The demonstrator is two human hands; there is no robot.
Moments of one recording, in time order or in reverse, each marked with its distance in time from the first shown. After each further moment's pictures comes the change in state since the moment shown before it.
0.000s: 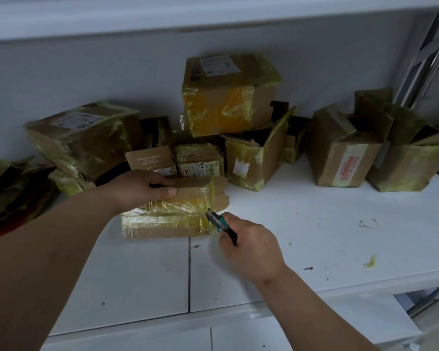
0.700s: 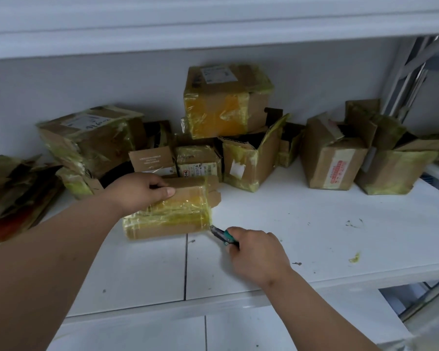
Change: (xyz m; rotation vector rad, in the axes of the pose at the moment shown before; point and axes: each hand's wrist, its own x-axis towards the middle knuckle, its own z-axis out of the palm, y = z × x) left_hand -0.023 0.005 0.007 0.095 0.079 -0.018; right_hand -0.022 0.002 -0.022 -0.212 -0.266 0.090
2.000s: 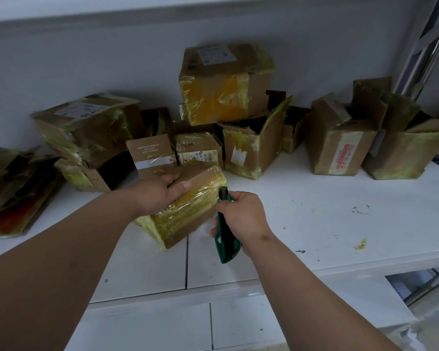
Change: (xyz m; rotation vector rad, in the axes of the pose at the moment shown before) left_hand -0.001 0.021 0.031 0.059 -0.177 -0.029; right_hand 0.029 -0.039 -0.027 1.223 0.016 0.487
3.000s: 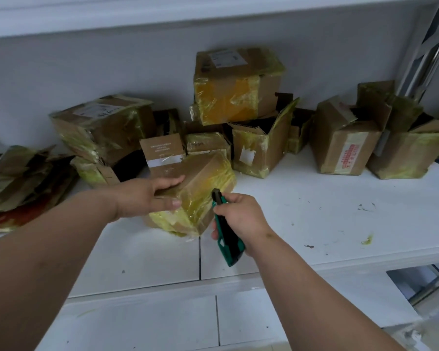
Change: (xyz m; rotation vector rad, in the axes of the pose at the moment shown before) left_hand -0.038 -0.039 -0.027 -0.148 -0.182 0.097; right_hand -0.022 0.000 0.020 0.058 -0.128 0.027
